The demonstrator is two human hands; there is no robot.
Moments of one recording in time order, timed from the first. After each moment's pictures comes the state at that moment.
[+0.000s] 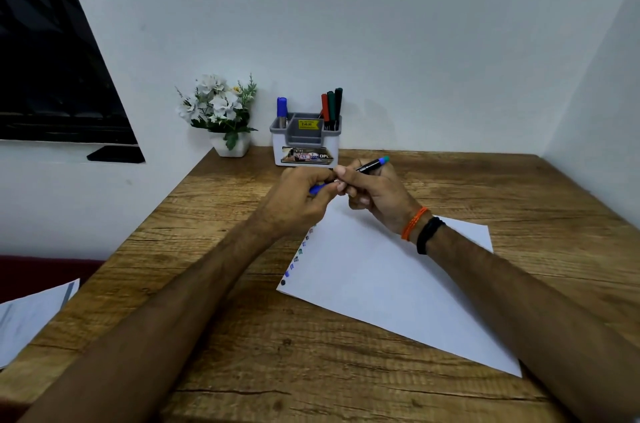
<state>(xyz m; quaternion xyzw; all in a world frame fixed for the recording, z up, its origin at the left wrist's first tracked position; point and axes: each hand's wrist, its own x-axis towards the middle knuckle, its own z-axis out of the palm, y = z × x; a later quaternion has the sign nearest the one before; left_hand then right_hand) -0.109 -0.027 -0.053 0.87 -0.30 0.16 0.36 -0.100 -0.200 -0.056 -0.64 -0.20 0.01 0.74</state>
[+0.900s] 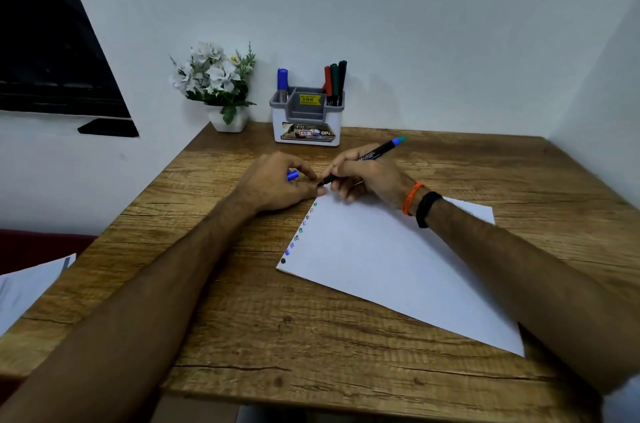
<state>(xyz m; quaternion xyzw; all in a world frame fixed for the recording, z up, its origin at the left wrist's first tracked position) -0.091 0.001 -0.063 0.96 -0.13 0.05 0.26 -0.097 -0.197 -0.057 -0.76 -0.19 0.08 0.62</state>
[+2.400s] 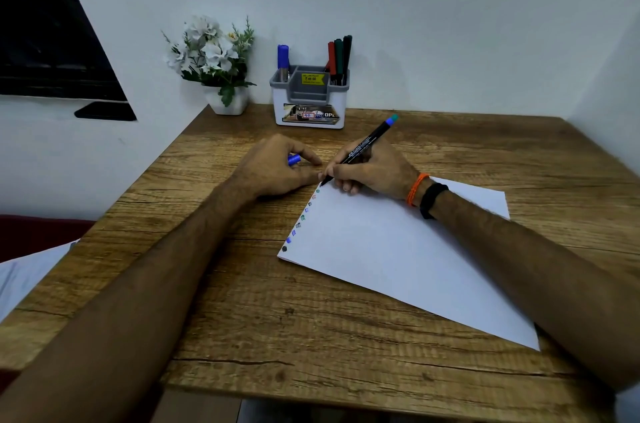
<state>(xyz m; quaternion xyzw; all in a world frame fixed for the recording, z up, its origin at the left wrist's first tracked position) -0.094 -0.002 -0.056 0.95 -0.13 0.00 0.28 -0.098 -0.194 -0.068 -0.81 -0.21 0.04 0.54</state>
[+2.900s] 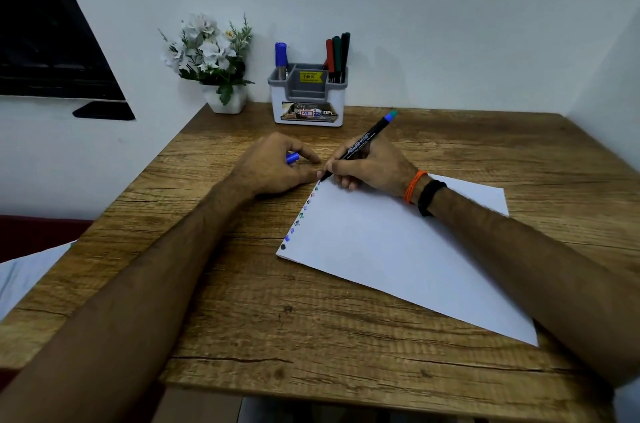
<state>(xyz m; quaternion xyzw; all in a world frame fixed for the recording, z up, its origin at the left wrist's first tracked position) -0.094 -0.002 -0.057 0.95 -0.12 0.01 0.29 -0.097 -0.194 -0.070 -0.81 -0.20 0.04 0.55</state>
